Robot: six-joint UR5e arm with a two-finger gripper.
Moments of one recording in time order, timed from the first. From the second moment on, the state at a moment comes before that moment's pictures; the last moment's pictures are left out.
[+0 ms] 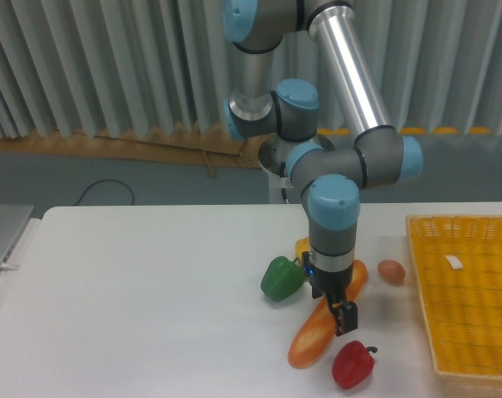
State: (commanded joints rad) arm 2.42 -2.05 -1.49 -1.13 1.58 1.41
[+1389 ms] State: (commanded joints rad) arm 2.39 -2.08 -1.54 -1.05 1.59 1.39
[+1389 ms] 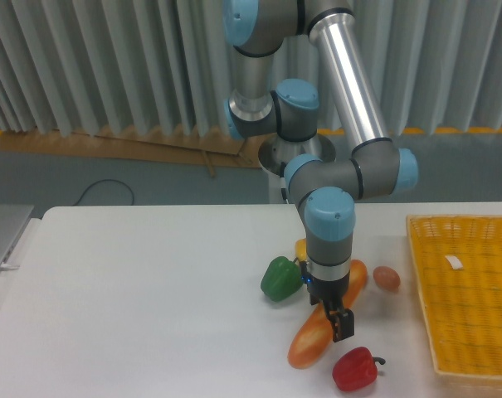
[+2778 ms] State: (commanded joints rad) arm 2.40 -2.08 -1.53 -1.05 1.59 1.41
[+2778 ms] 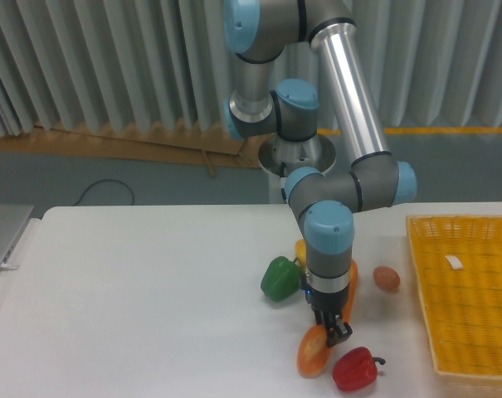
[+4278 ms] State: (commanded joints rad) arm 2.41 -2.10 -1.52 -1.05 1.60 1.40
